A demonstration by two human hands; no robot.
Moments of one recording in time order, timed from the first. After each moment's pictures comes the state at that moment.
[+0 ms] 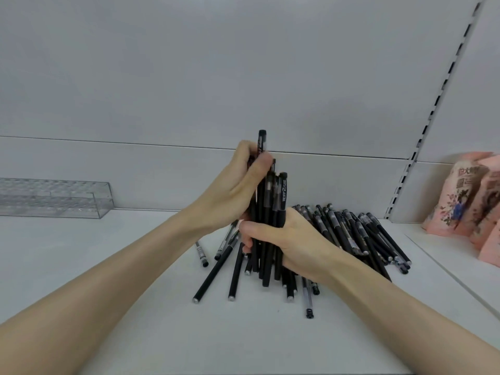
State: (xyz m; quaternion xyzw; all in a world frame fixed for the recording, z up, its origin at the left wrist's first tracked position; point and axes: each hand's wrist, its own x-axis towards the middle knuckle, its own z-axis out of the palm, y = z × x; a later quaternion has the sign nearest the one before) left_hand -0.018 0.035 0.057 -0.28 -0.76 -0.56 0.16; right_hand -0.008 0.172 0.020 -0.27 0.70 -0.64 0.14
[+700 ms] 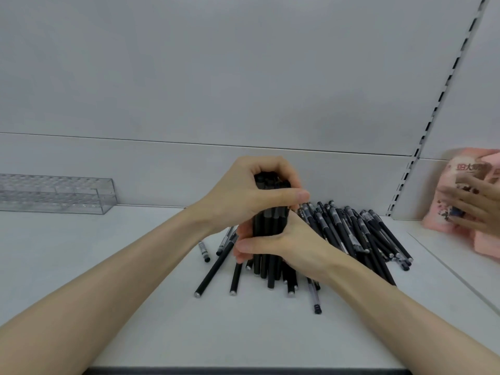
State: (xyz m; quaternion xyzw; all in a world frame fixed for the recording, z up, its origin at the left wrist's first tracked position) left_hand -0.004 0.045 0.064 -0.33 -0.75 -0.57 0.11; right_hand -0.003 0.174 0.016 -0.28 0.73 -0.61 0.13
